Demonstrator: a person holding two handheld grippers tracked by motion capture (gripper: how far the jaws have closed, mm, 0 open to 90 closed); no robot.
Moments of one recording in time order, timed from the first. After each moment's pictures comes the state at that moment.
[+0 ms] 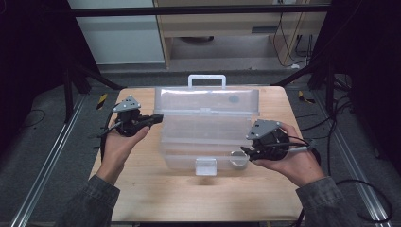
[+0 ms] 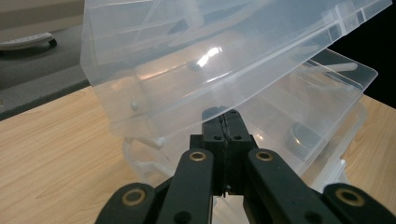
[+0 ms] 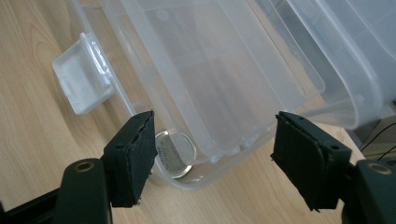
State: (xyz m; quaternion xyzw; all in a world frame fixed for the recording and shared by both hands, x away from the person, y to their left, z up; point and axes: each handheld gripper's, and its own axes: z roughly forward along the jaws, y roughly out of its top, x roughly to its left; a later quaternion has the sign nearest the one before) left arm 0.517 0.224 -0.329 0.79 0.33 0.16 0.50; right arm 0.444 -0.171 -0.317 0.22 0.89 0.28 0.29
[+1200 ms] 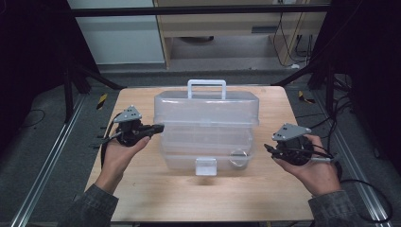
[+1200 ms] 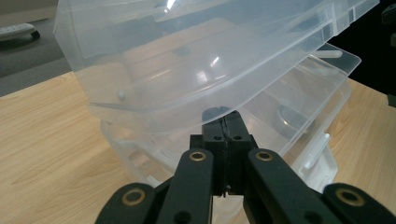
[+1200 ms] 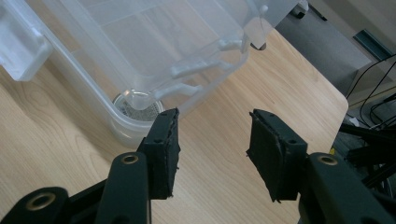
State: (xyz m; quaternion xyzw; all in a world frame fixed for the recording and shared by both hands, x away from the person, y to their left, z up) left arm 0.501 0.226 -0.347 0.80 0.32 0.15 0.49; right arm 0.437 -0.227 -0.339 0.32 0.86 0.27 0.30
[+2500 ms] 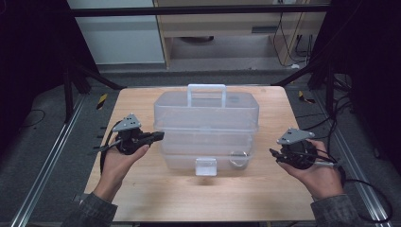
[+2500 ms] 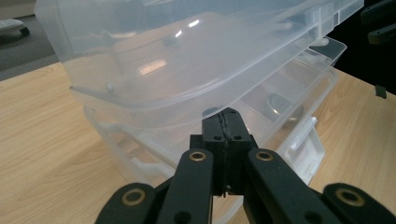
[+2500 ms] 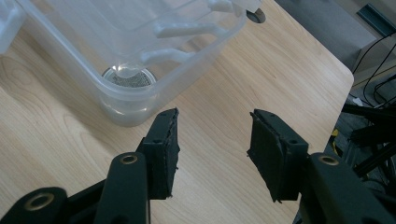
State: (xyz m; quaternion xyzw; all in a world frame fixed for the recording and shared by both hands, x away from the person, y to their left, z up) left arm 0.486 0.227 -0.361 0.80 0.31 0.14 0.50; right arm 0.436 -0.242 -0.358 0.34 0.86 0.26 0.29
